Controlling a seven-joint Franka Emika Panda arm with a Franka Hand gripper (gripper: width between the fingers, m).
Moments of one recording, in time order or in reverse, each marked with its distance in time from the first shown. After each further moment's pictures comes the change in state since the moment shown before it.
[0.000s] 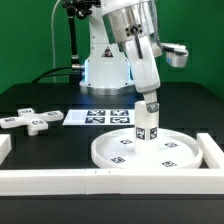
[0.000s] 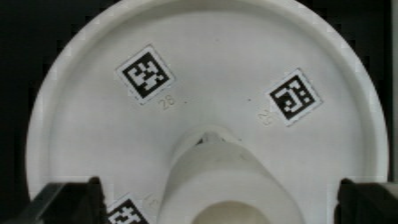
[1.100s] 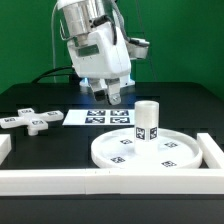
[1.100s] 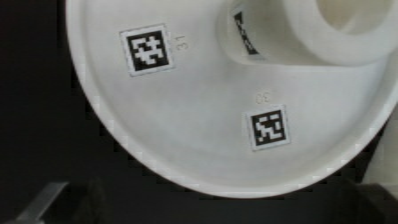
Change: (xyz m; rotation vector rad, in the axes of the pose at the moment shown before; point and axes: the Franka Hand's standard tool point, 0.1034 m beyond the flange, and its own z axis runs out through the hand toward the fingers) arm 0.076 0.017 -0.023 0.000 0.062 -0.537
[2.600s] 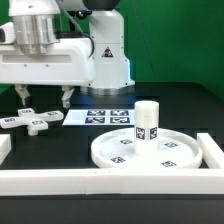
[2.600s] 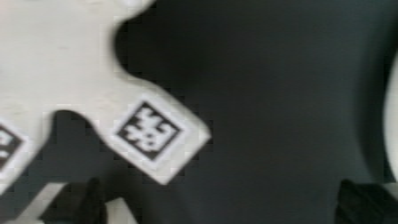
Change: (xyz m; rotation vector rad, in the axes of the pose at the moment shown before) arm 0.075 0.110 -0.012 -0.165 0.021 -0.618
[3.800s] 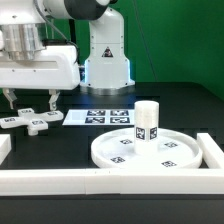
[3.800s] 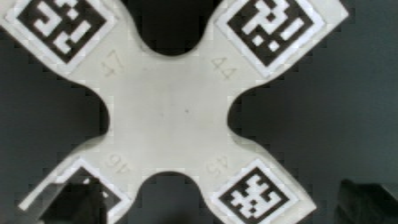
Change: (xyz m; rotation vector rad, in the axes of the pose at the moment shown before) arm -0.022 0.032 0.014 -0.026 -0.009 -0.072
